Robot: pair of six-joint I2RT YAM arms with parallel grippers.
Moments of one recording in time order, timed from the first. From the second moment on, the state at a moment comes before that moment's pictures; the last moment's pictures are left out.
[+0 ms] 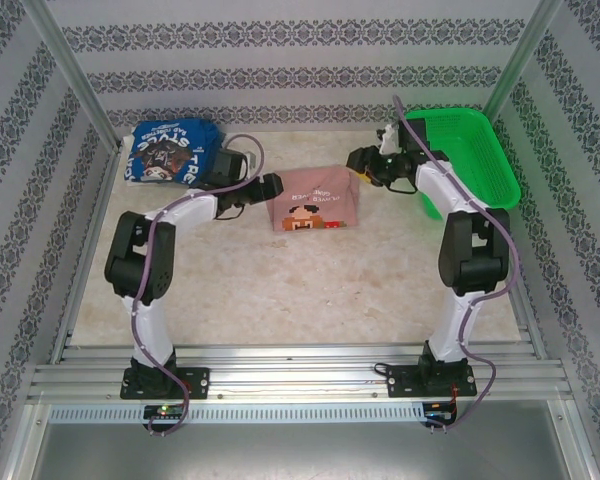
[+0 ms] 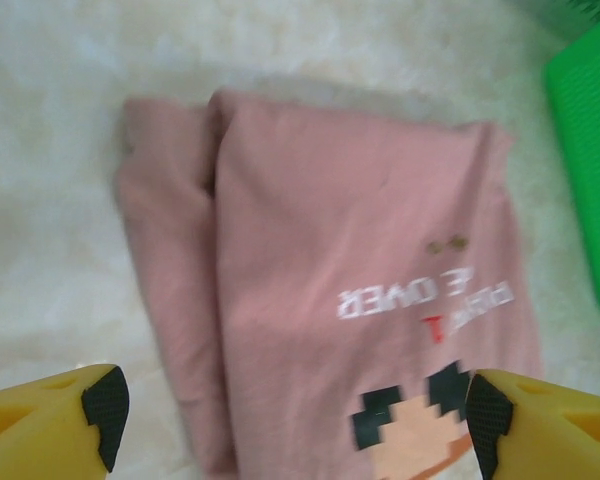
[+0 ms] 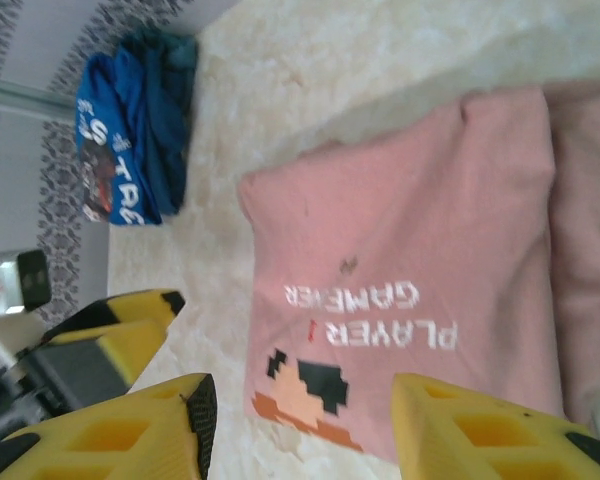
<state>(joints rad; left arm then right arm) -0.28 1.96 1.35 -0.15 0.31 -0.54 0.08 1.94 1.56 -0.45 -0.70 0.54</state>
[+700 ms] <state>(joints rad) -0.37 2.23 1.67 -0.40 0.19 -0.50 0.08 1.65 1.24 -0.42 -0.70 0.51</state>
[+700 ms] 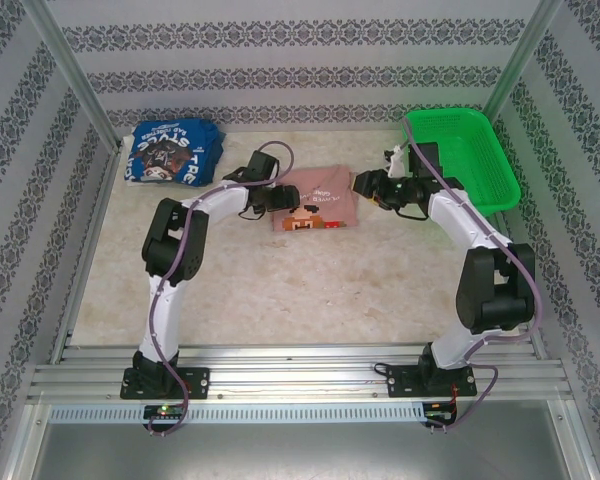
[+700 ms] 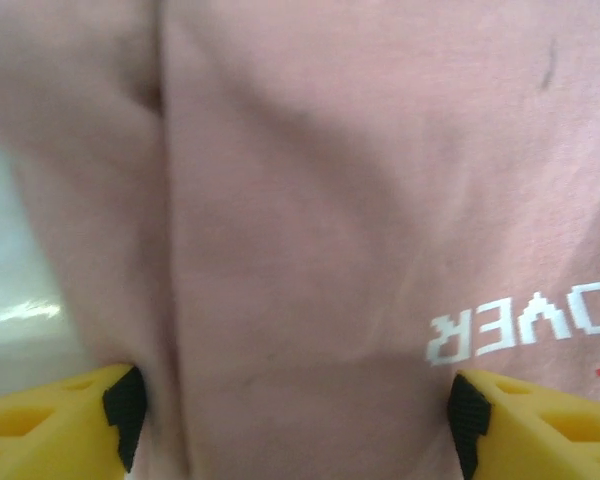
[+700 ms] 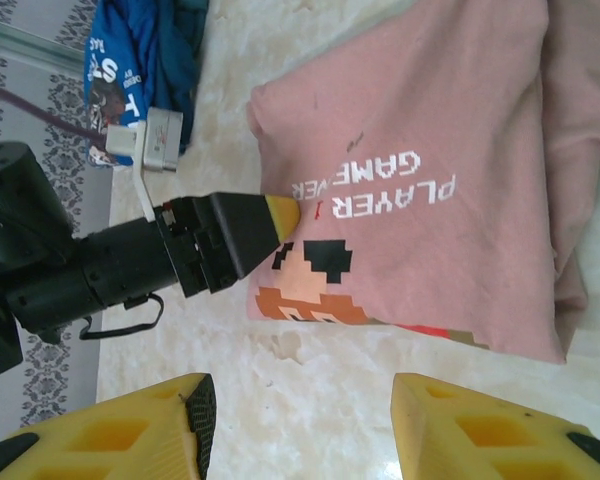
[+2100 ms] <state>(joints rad) -0.23 2.42 2.42 -0.77 0.02 -0.10 0.08 1.57 1.09 -0.39 -0.68 0.50</state>
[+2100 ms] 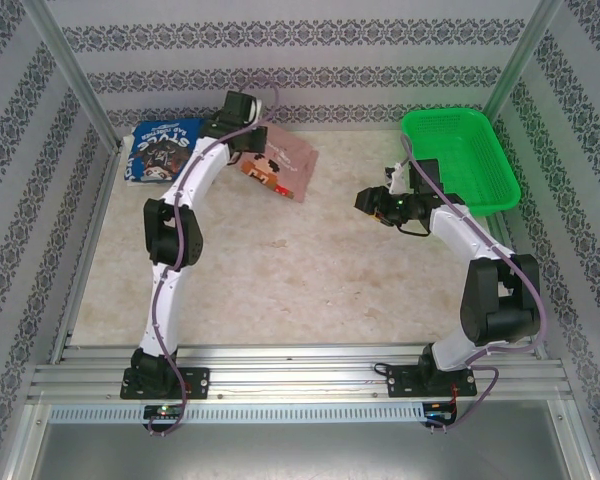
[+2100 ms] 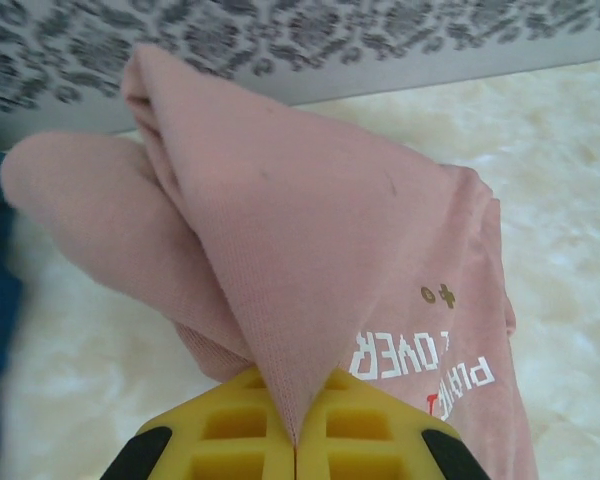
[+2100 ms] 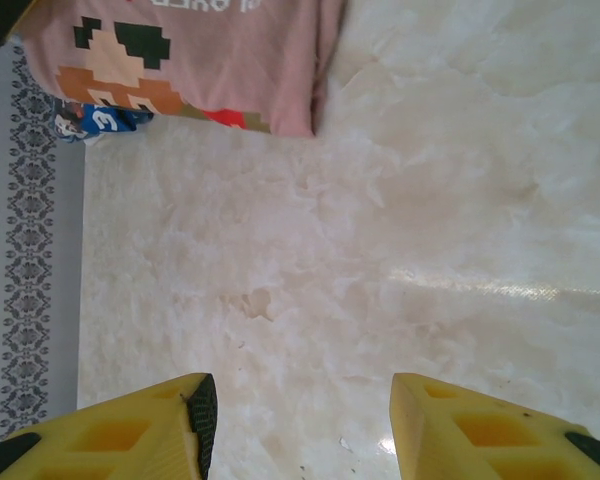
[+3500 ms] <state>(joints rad) 0.13 2.46 2.60 -0.83 -0.03 0.13 0.08 1.63 1.08 -0.39 -0.68 0.47</state>
